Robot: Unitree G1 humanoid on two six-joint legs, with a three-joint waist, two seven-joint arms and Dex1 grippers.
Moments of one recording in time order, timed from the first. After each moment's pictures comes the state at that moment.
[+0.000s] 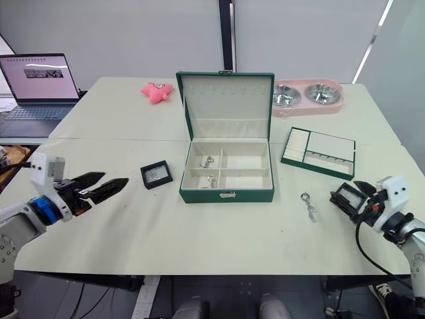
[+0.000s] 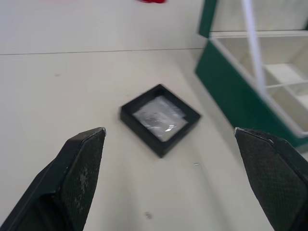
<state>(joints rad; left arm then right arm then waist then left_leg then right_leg) -0.10 0.74 0.58 -0.14 -0.60 0.78 -0.62 -0.02 -0.67 -0.44 0.04 0.47 0.27 0.76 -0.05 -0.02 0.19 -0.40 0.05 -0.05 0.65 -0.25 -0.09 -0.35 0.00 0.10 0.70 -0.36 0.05</state>
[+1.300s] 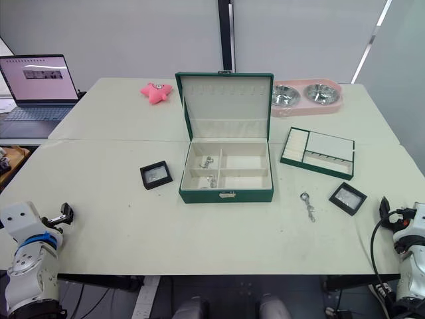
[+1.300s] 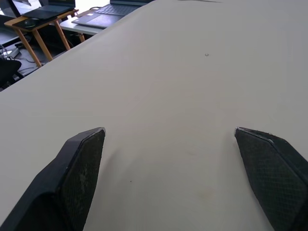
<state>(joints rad) -0.13 0.48 0.61 0.31 -0.27 0.16 -0.05 -0.14 -0.55 -0.53 0.61 0.32 -0.27 0.36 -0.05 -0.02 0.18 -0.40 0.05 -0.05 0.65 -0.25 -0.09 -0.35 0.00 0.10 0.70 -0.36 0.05</state>
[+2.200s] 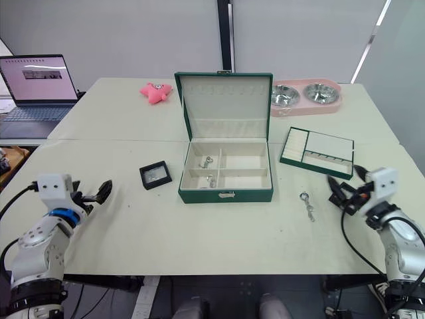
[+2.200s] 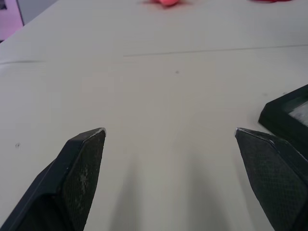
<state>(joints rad) -0.28 0.63 0.41 0.31 -0.32 0.21 -0.50 -0.17 -0.62 -0.23 0.01 0.48 0.15 0.72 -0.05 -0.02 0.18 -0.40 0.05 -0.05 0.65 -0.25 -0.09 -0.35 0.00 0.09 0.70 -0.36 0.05</state>
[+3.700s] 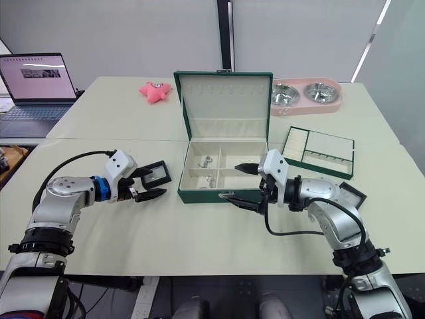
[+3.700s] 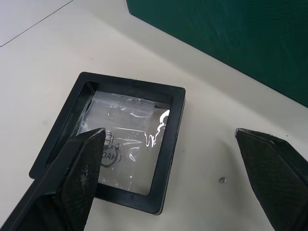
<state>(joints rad) -0.59 0.75 0.02 0.55 -0.12 0.17 -1.08 -0.50 -0.49 0.19 -0.20 0.41 0.43 0.92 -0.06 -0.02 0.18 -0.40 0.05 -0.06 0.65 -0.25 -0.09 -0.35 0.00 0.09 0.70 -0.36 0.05</state>
